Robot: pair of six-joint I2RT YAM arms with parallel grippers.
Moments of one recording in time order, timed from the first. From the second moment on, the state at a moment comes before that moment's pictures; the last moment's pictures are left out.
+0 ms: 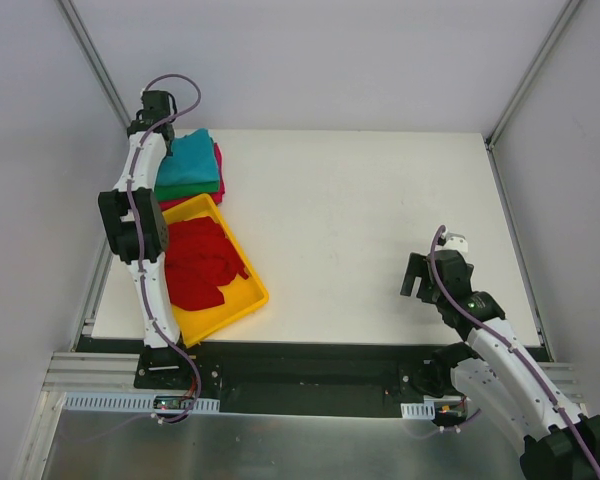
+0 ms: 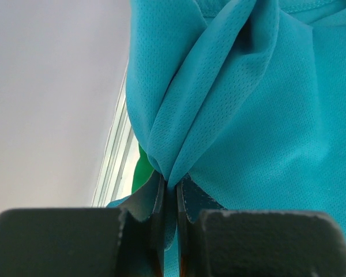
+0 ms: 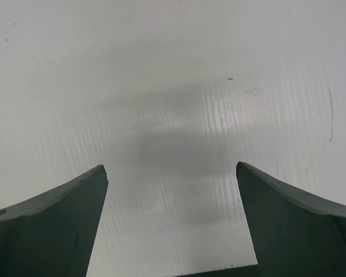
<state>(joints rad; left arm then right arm) 0.10 2.24 2.10 -0.69 -0.43 0.08 0.37 0.69 0.46 -0.61 0.33 0.42</state>
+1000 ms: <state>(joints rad) 0.14 2.03 2.01 -0.70 -0.05 -0.29 0.37 0.66 0.47 -0.63 0.35 0.42</state>
